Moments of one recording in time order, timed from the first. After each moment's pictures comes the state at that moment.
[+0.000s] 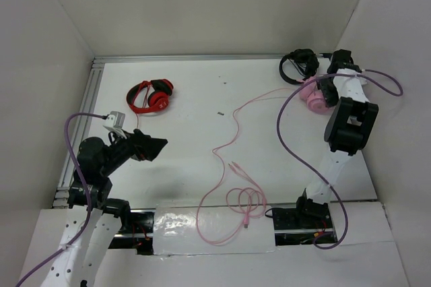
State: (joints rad) left arm -0.09 0.42 0.53 -0.31 0.51 -0.48; right arm -0.31 2.07 1.76 -0.77 0.27 0.98
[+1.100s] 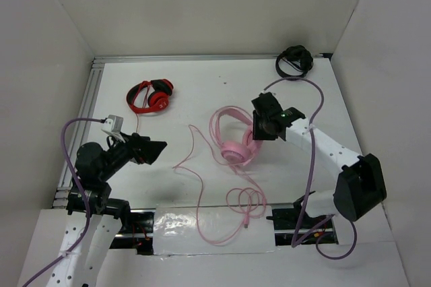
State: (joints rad) left arm -0.09 0.35 0.52 -0.32 0.51 -0.49; right arm 0.49 1.33 1.00 -0.69 0.18 0.54
